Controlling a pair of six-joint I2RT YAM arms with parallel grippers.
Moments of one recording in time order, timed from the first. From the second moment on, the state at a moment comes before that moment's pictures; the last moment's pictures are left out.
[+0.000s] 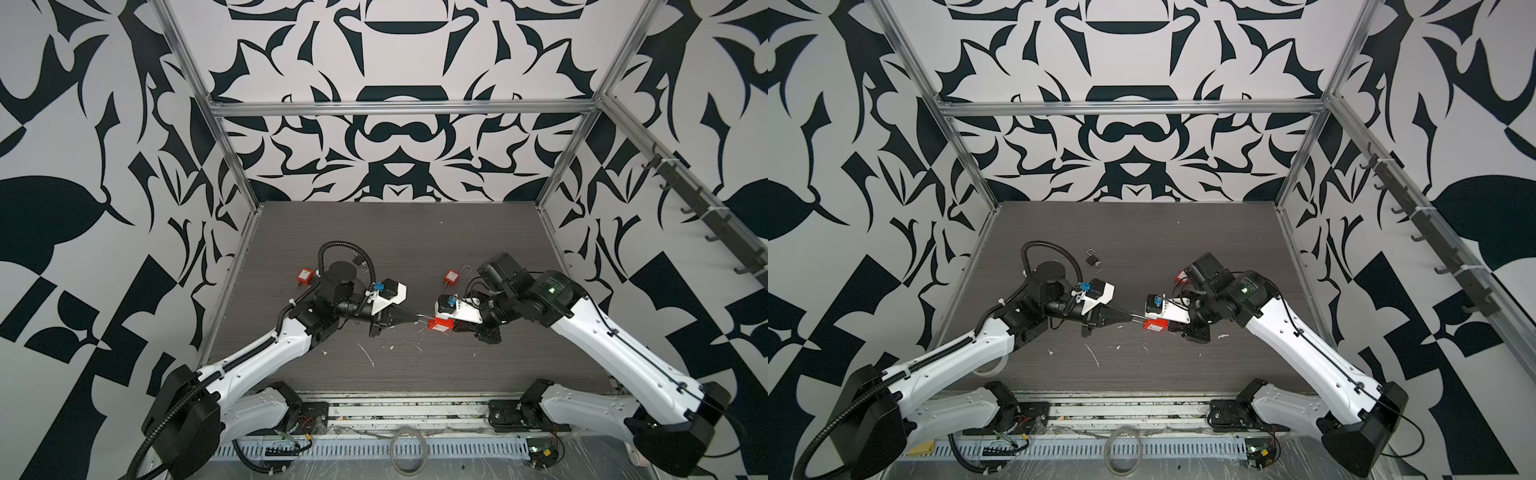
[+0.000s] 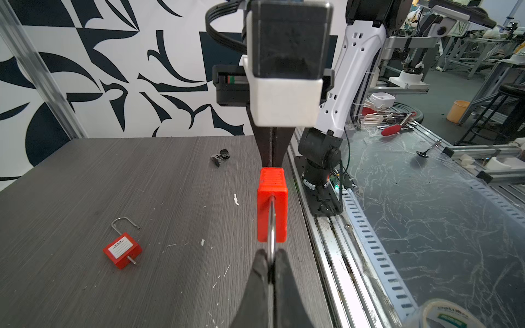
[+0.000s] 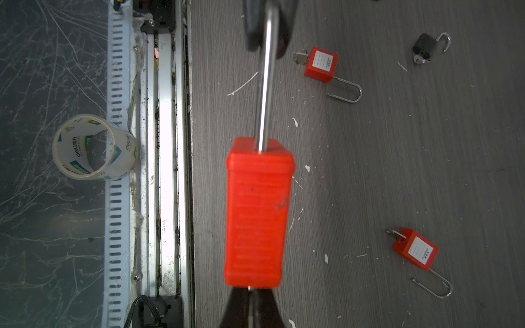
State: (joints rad) left arm -0.70 1.13 0.70 0.13 1.00 0.26; right arm 0.66 1.10 1.17 -1.20 -0.43 -0.75
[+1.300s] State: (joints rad) left arm -0.60 1.63 1.37 -0.74 0.89 0.57; right arm 0.44 0.96 1.02 -1.08 -0.35 -0.36
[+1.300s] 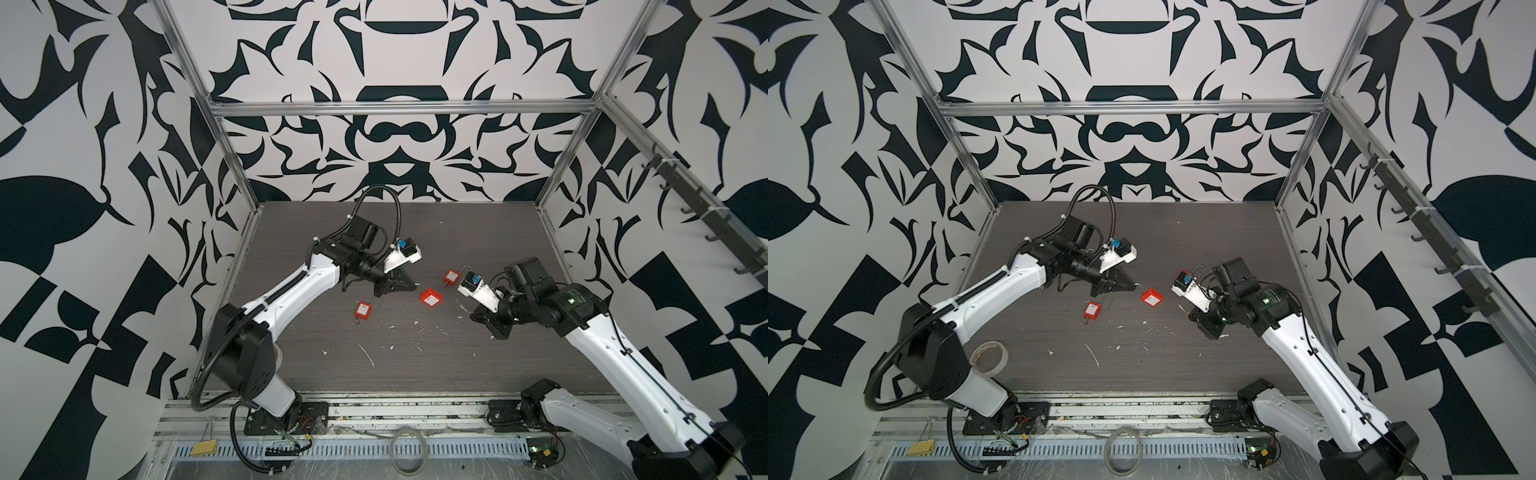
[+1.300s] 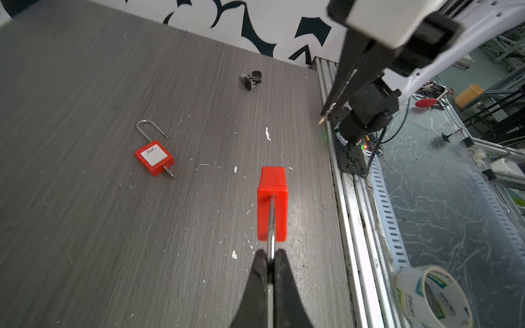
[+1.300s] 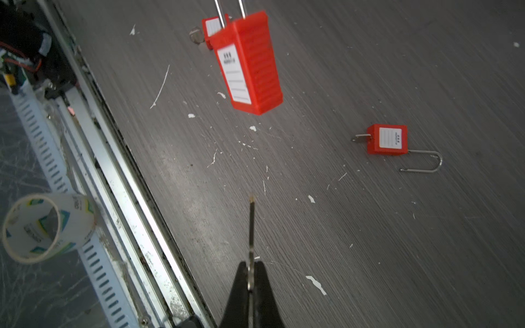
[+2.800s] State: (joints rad) left arm -0.76 2.30 2.03 -1.19 0.38 0.63; right arm 0.57 1.02 0.63 -0.61 -0.17 0.43
